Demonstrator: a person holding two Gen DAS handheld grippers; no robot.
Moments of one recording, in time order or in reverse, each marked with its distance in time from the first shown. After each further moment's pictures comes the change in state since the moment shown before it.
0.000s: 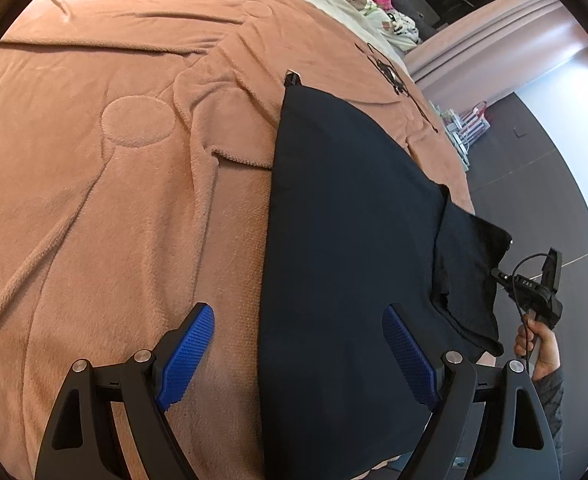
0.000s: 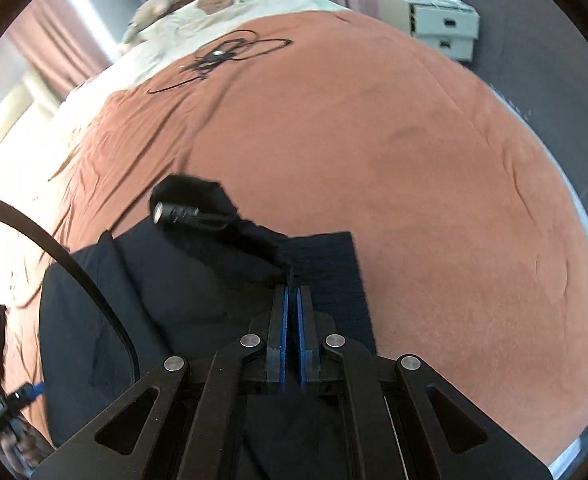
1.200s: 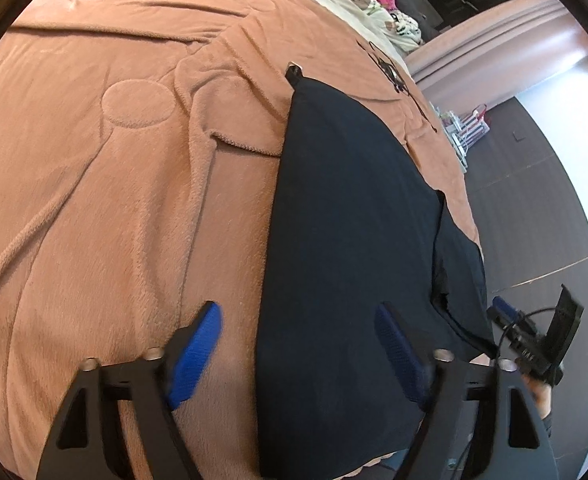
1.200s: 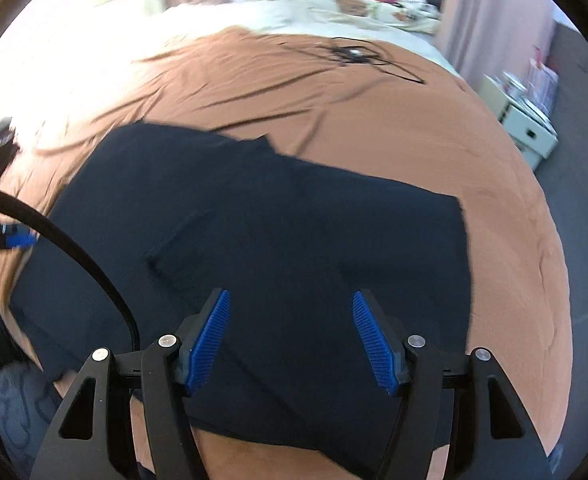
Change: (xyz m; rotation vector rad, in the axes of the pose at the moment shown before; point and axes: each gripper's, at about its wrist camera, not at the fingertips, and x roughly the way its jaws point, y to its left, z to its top) left arm 0.005 0.003 -0.004 -0.040 0.014 -0.015; right arm -0.041 0.122 -0.101 -0.586 -0.039 -0.019
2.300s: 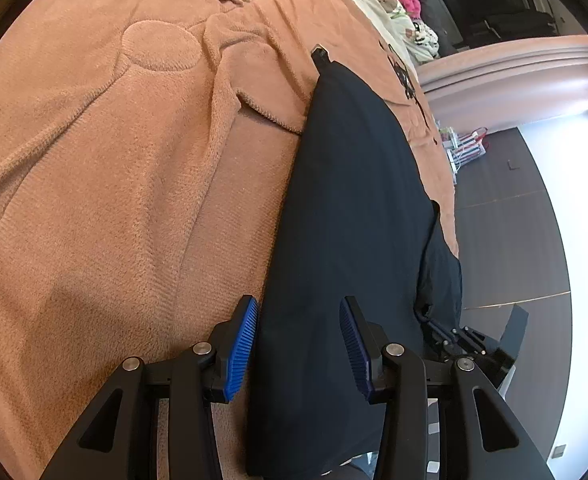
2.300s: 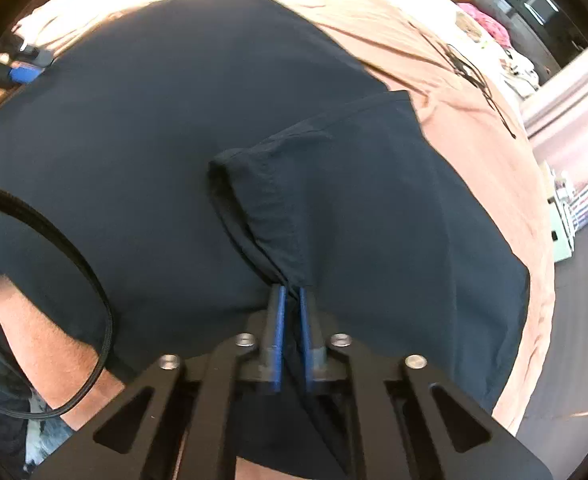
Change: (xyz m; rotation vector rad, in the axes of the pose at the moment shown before) left arm 0.004 0.019 -0.001 -0.150 0.047 -0.094; right arm 0.050 0.067 0.000 -0.408 0.158 -0.073
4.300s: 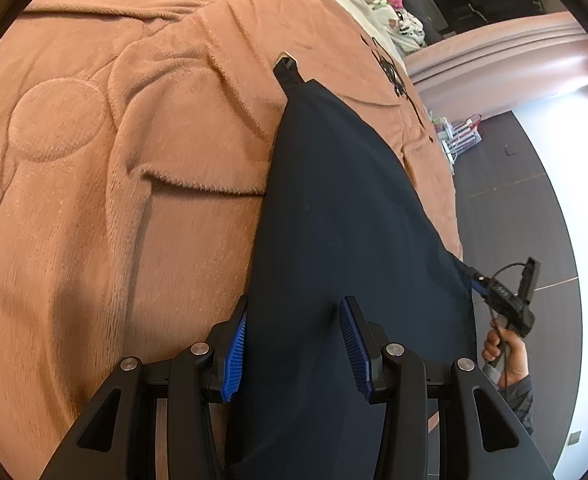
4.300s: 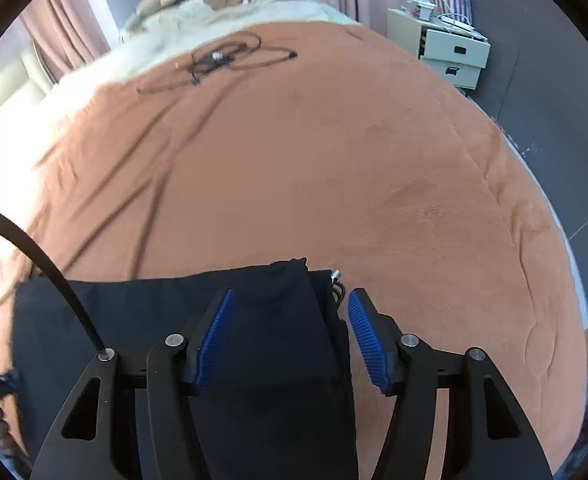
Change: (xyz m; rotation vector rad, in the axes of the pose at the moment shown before) left arm 0.029 -0.020 0.023 0.076 -0.004 0.010; right arm 0.043 -0.213 0.003 0.839 -0.063 0.041
